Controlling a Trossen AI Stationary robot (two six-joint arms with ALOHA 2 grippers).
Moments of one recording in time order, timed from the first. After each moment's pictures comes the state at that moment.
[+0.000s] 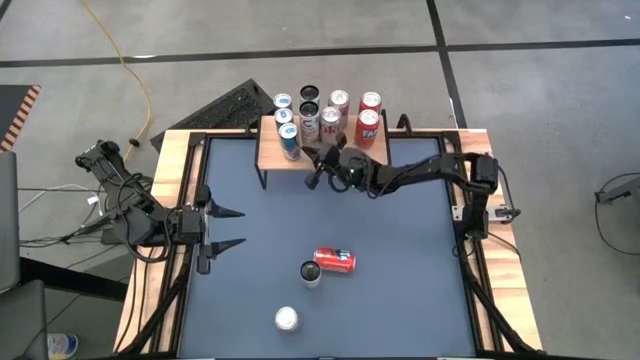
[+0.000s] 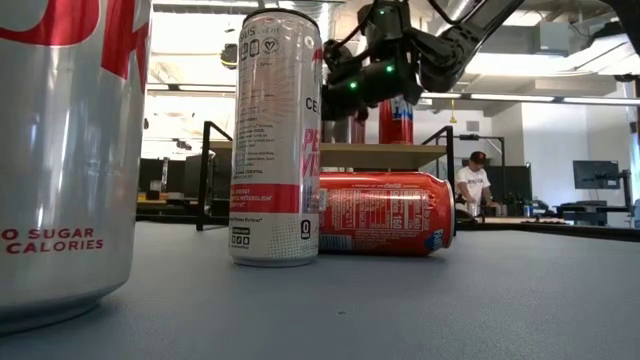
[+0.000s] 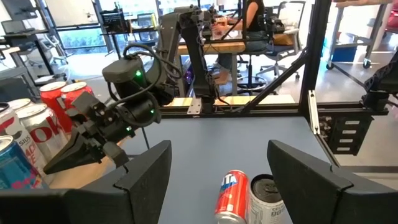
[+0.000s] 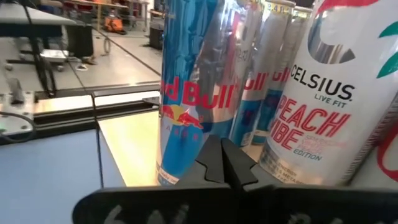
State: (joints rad) left arm -0.78 0.80 0.89 -0.17 -0.93 -0.03; right arm -0.24 1.87 1.11 0.70 0.38 -0.07
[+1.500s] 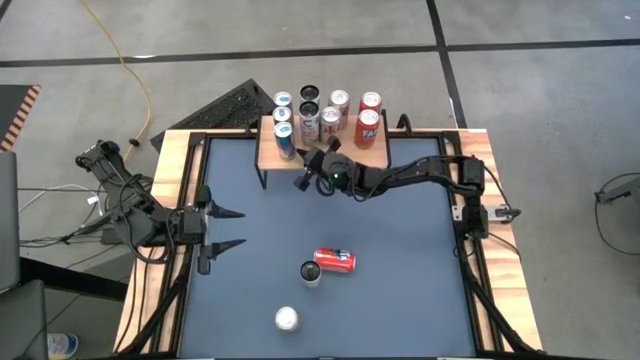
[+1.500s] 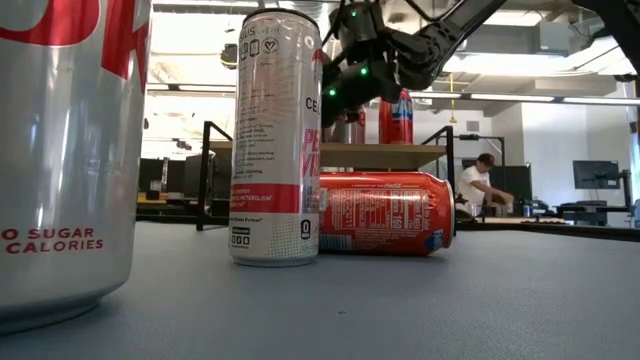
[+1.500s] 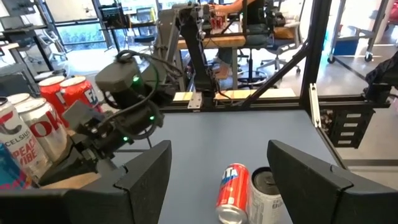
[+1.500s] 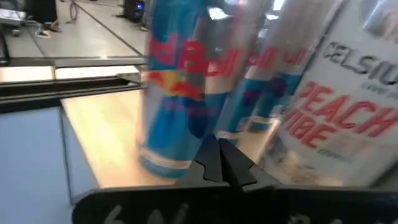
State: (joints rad) left arm -0.78 0.81 0.89 -0.21 -0.92 -0.05; right arm -0.19 1.97 1.26 0.55 0.54 -0.13
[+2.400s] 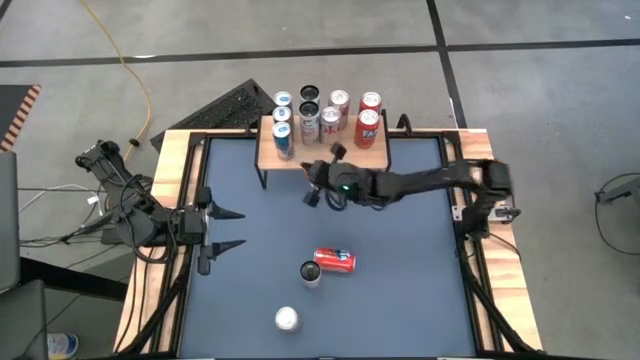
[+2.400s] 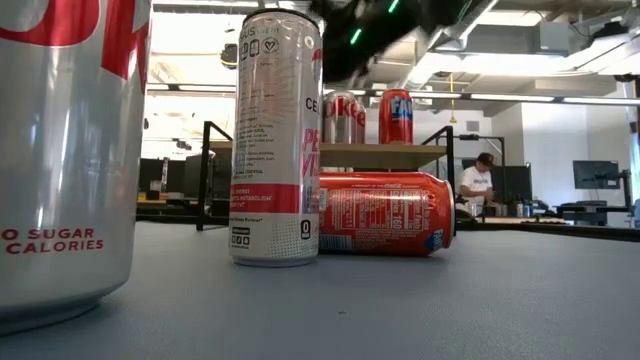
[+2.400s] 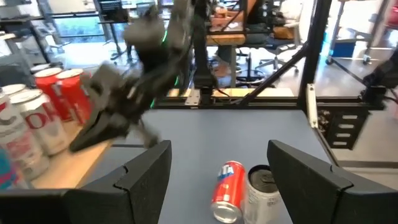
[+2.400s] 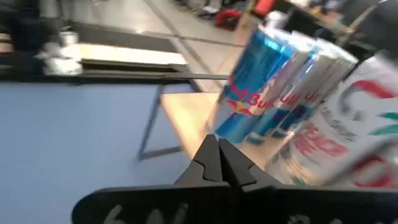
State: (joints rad) left arm -0.78 0.80 0.89 -0.22 -0.91 -0.10; right arm -0.07 1.78 1.26 0.26 0.56 -0.19
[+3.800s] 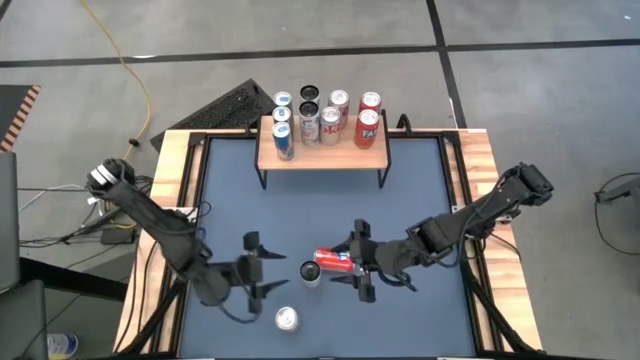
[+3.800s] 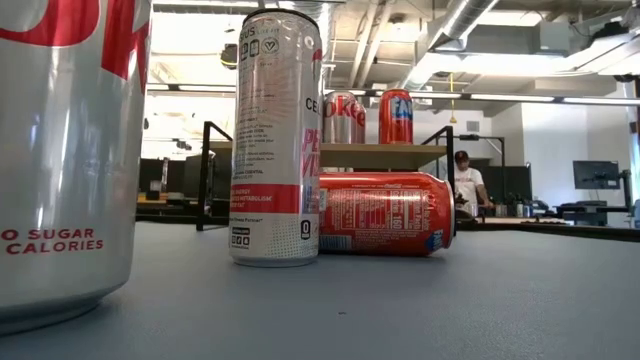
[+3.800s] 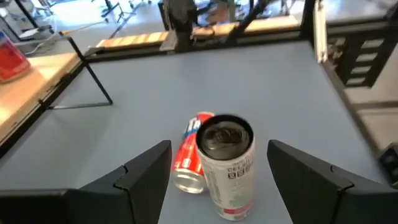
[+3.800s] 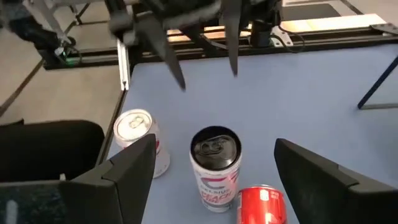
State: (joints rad) left arm -0.71 1.32 0.89 0.00 -0.82 -0.21; right arm 0.47 1.51 1.26 -0.24 0.37 0.31
